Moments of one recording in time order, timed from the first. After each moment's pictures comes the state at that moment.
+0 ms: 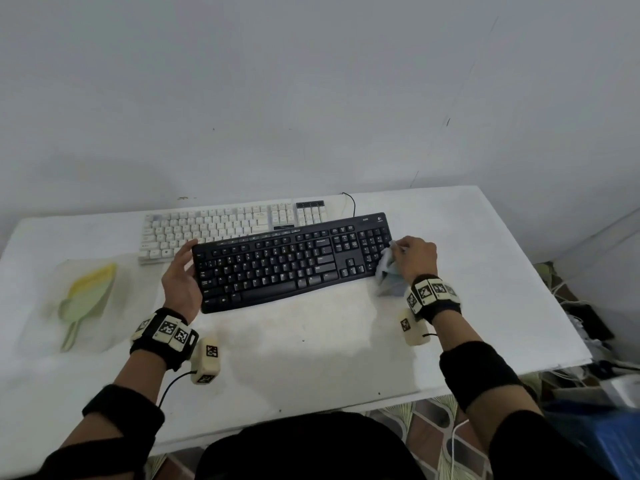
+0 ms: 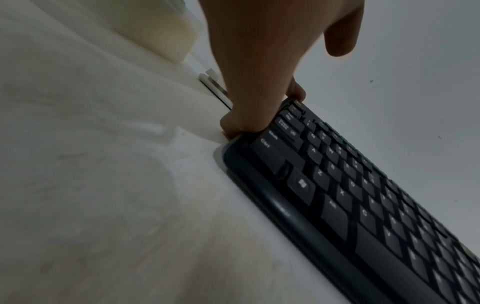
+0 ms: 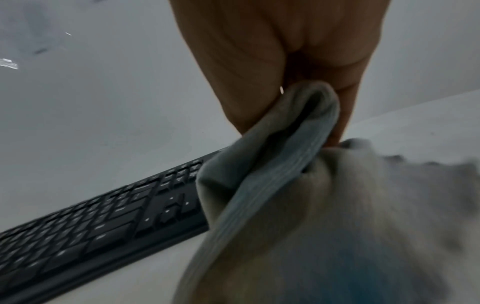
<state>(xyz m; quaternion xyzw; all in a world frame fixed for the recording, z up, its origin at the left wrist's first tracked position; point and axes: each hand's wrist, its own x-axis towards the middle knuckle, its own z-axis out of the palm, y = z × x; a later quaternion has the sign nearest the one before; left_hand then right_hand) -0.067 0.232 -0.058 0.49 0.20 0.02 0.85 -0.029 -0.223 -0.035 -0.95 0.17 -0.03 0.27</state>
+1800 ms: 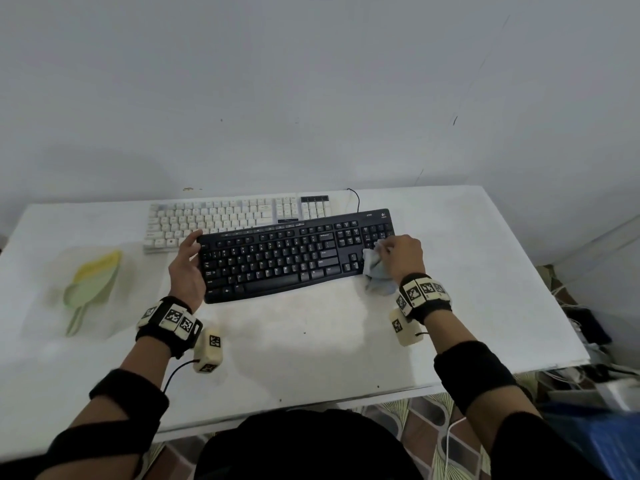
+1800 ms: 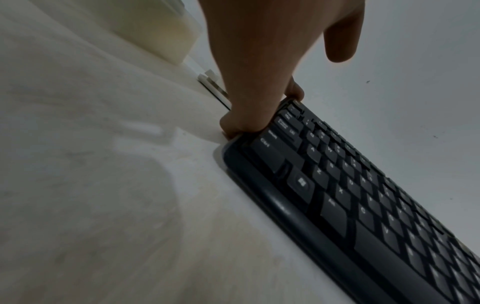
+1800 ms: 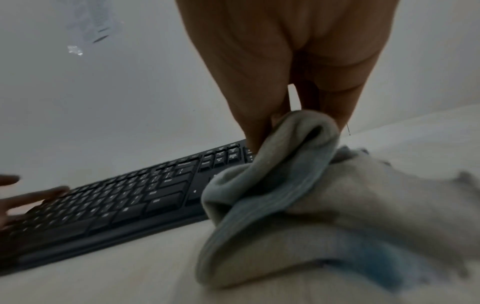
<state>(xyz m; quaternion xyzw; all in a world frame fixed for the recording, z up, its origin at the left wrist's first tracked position) -0.073 0.228 -0.051 0.49 0.20 0.01 0.85 -0.035 -0.189 -0.026 -0.97 0.11 0.00 0.23</state>
